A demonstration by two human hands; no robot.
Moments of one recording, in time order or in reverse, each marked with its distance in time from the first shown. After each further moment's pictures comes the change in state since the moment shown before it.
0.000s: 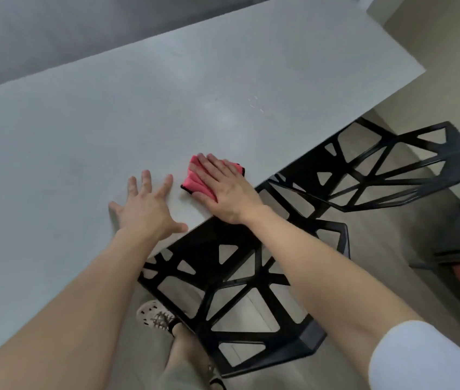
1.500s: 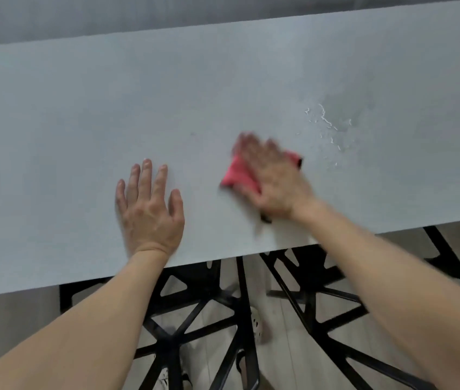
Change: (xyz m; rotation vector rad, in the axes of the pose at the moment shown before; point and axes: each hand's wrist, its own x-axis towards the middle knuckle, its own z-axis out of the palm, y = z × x) left_hand 0.122 0.190 0.030 -0.221 0.787 -0.423; right_hand 0.137 0.274 -0.083 -0.081 -0.004 -0.482
